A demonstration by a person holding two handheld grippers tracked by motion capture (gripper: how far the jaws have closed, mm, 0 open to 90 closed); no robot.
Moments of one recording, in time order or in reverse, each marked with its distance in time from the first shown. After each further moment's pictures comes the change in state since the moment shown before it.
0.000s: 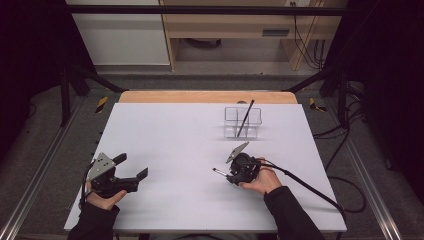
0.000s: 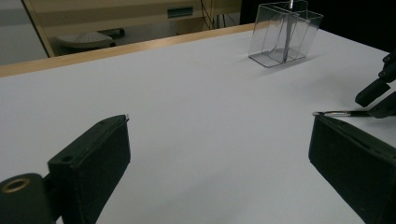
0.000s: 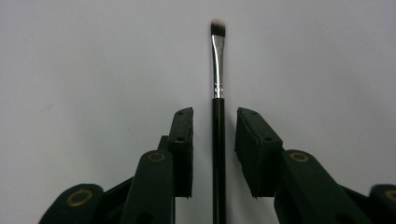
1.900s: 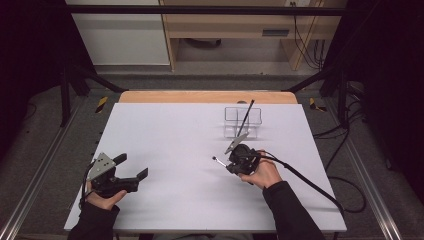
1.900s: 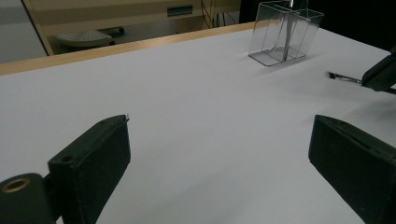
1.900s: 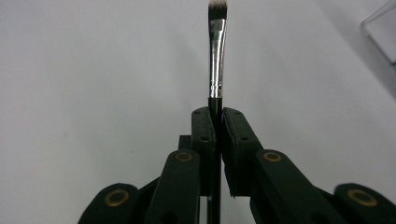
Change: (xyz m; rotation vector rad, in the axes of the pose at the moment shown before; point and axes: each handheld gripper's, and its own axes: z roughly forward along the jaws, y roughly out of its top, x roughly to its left) left arm 0.000 0.000 0.001 0.001 -0.001 -0.005; right arm -0.001 0.020 -0.027 -0.049 -0.047 0.029
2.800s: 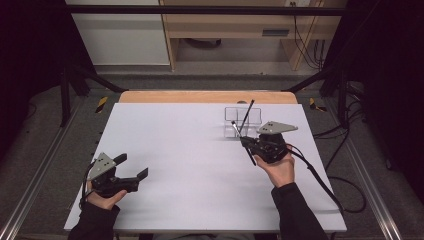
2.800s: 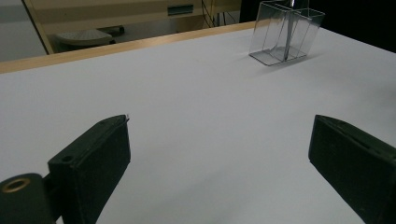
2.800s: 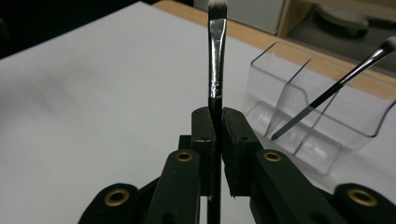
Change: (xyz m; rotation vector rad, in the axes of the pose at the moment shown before) left arm 0.000 0.000 0.001 0.007 0.000 0.002; right arm -0.023 -0.021 -0.070 -0.518 -0.171 0.232
